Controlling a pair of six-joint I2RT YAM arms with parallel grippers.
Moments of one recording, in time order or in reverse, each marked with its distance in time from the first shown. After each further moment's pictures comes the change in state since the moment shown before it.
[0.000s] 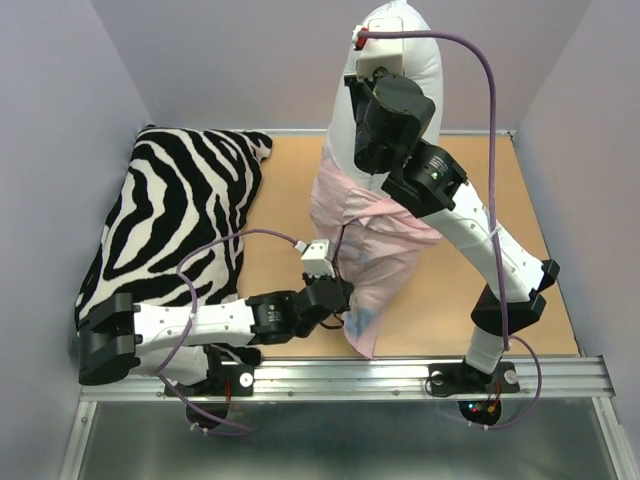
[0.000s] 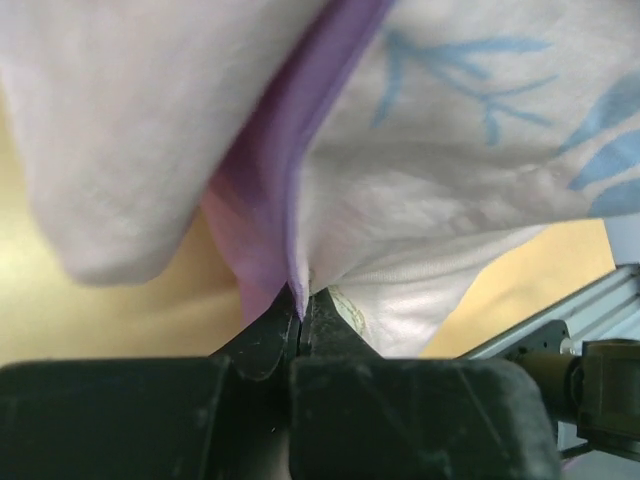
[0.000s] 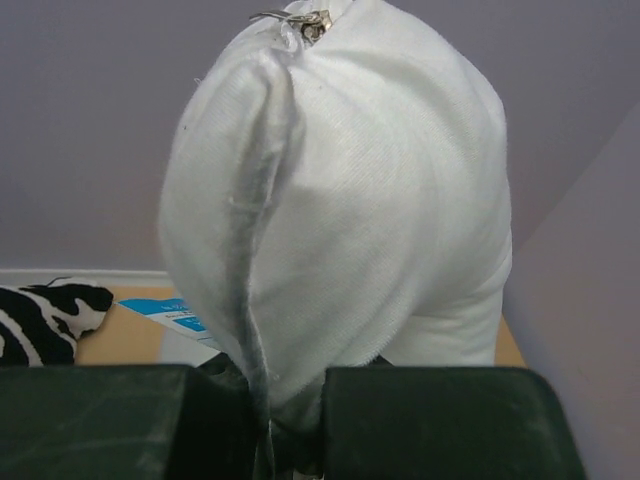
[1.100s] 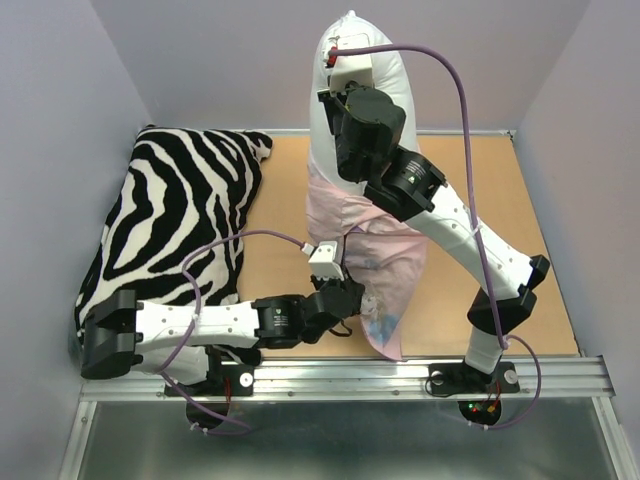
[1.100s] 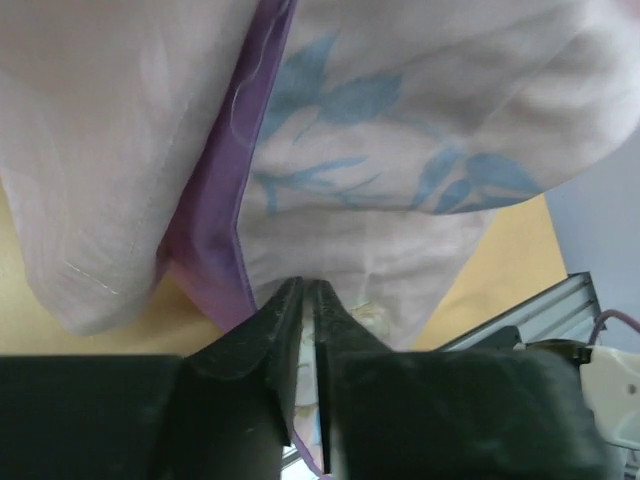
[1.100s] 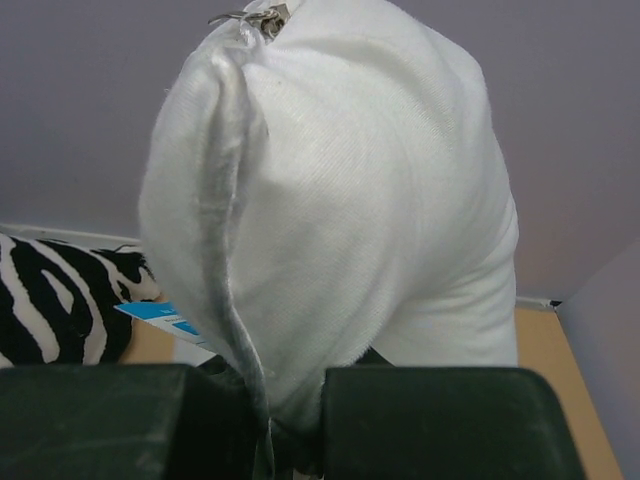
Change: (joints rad) left arm -0.073 0.005 0.086 -0.035 -0.078 -0.033; right arm 0.019 0.025 -0.072 0.025 -0.073 0.061
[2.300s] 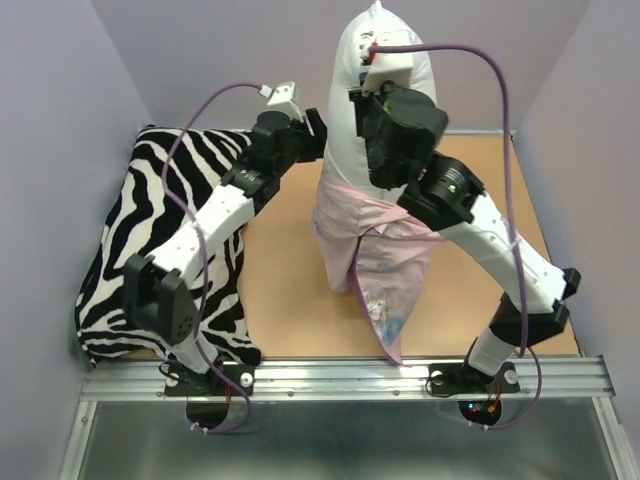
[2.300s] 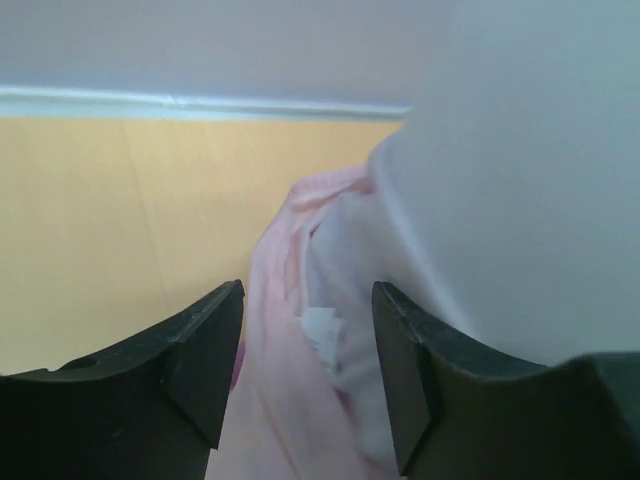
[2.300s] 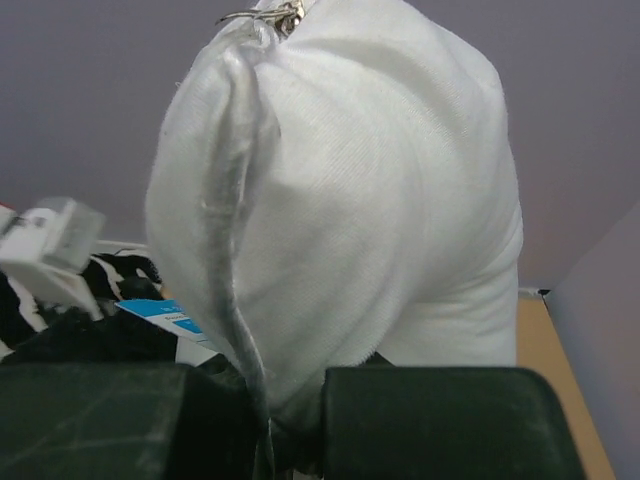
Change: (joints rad) left arm 0.867 0.424 0.703 0.019 0.737 0.476; right arm 0.020 -0.158 -0.062 -0.071 -0.029 0.036
